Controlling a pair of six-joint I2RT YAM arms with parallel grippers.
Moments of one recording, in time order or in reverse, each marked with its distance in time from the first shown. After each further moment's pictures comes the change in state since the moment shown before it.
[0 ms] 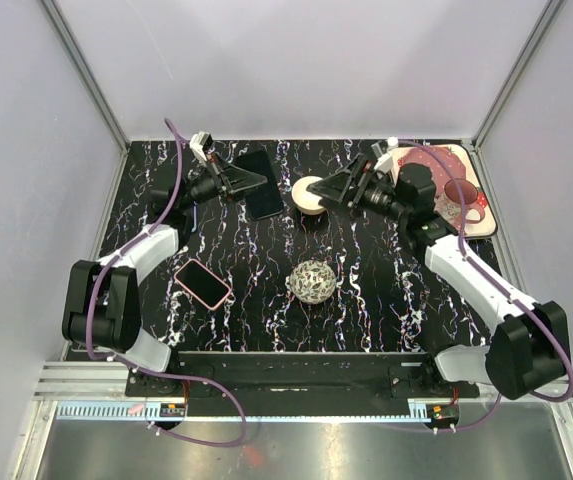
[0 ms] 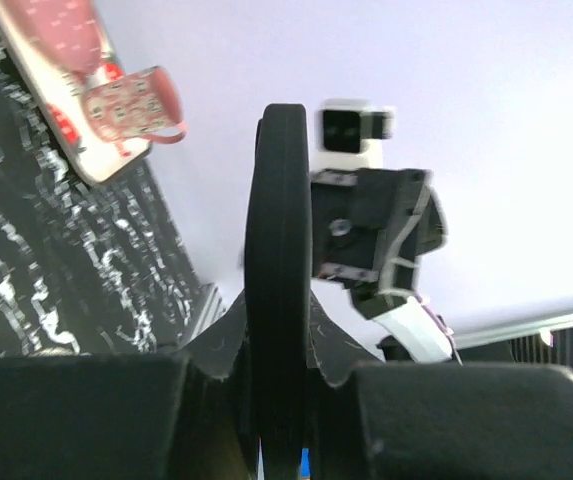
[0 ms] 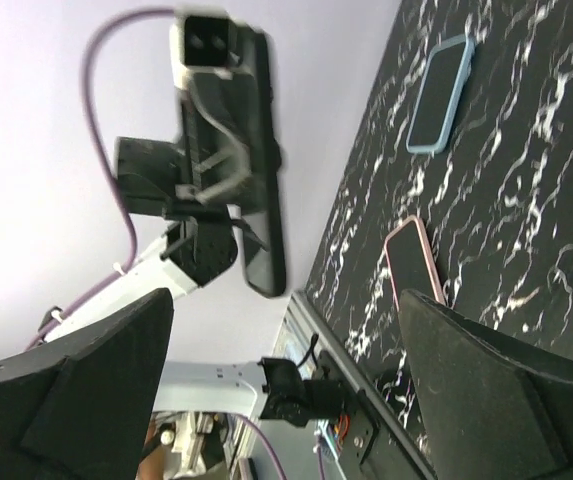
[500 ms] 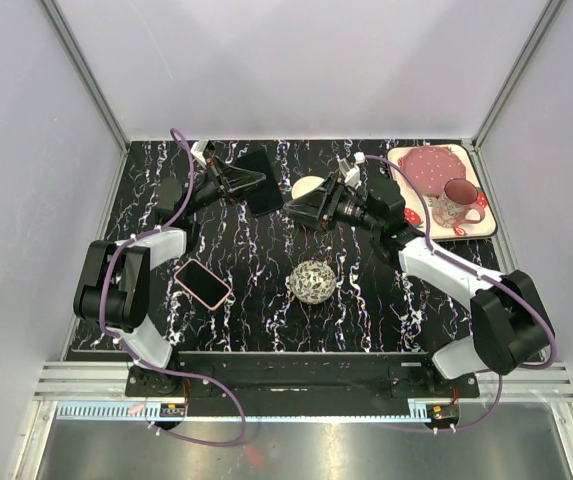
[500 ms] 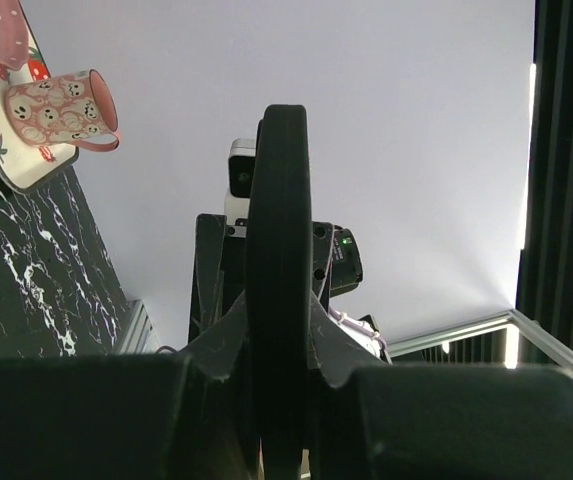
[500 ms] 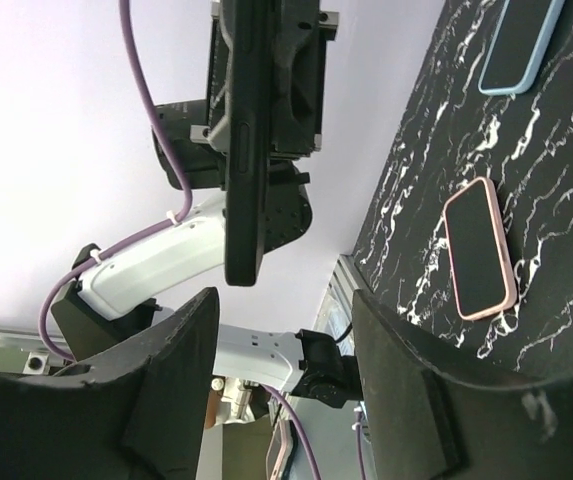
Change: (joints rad) left arm -0.008 0.141 -0.072 0.491 -0.054 -0.388; right arm 0.157 0.147 -0.101 0.298 -0.009 0.150
